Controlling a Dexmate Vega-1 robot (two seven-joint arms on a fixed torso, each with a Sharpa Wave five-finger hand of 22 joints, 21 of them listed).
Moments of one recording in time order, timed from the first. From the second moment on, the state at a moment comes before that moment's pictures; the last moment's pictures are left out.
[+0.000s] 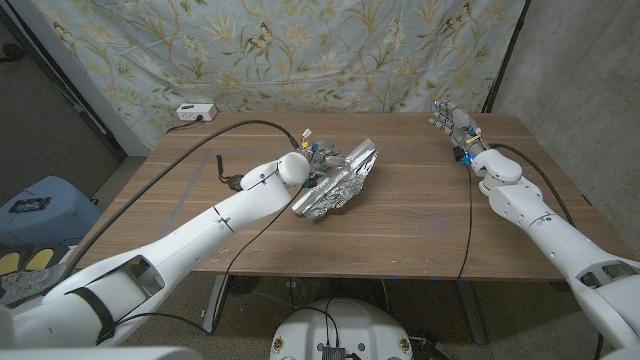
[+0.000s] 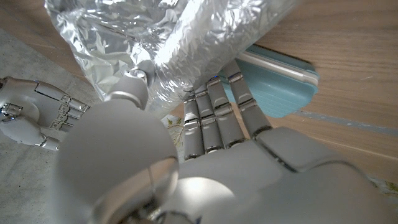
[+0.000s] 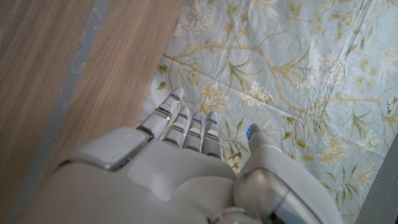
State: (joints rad) left arm 0.60 0.53 0.78 -1.87 0.17 0.71 -0.04; left_hand 1.00 0.04 0.51 -0.19 0.40 0.81 0.14 0.23 0.39 0.72 0.03 0.59 0.67 0.84 -0.05 0.42 0.18 0.62 0.09 0.65 0.20; right arm -0.69 -0.59 -0.34 -1.20 0.61 0.22 0.05; right_hand 0.28 0.13 0.37 -0.01 0.19 0.24 -0.01 0.19 0.18 0.16 -0.01 0.19 0.19 0.11 0.00 0.21 0.21 0.37 -0.02 0.19 0.16
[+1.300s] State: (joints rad) left arm 0.59 0.56 0.72 -1.86 -0.21 0.65 0.03; left_hand 1.00 0.04 0.50 -0.19 0.39 0.81 0.14 0.25 0.42 0.72 0.03 0.61 0.68 0.84 -0.04 0.41 0.22 0.61 0.09 0.67 0.20; right arm -0.69 -0.63 -0.36 -1.26 0.60 0.16 0.07; right_hand 0.28 0.14 0.37 -0.01 0.19 0.24 -0.01 0.19 0.18 0.16 -0.01 0.19 0.19 0.11 0.01 0.21 0.21 0.37 0.00 0.19 0.16
